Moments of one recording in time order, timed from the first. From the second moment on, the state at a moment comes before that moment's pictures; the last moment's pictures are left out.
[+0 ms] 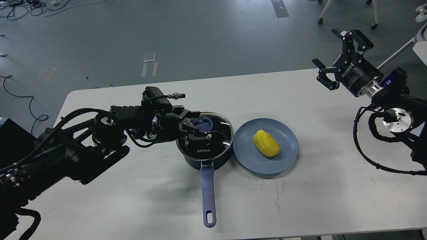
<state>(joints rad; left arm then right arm) -0.92 0.42 -0.33 -1.10 2.04 -0.22 -0.49 0.78 -0.48 0.44 0.69 -0.02 0.49 0.49</state>
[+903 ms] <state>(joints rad) -0.95 0.48 -0.34 -1.19 2.03 -0.21 -0.49 0.77 -0.48 0.43 0.69 -0.02 0.49 0.49</state>
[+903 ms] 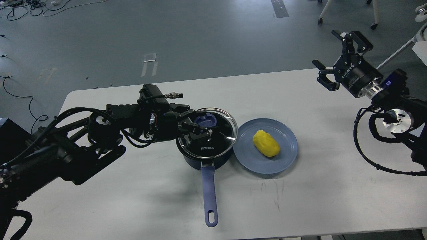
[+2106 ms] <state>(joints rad) -0.70 0.79 -0.32 -1.06 1.94 0.05 -0.49 0.77 -0.48 0.43 0.69 -0.02 0.49 0.49</state>
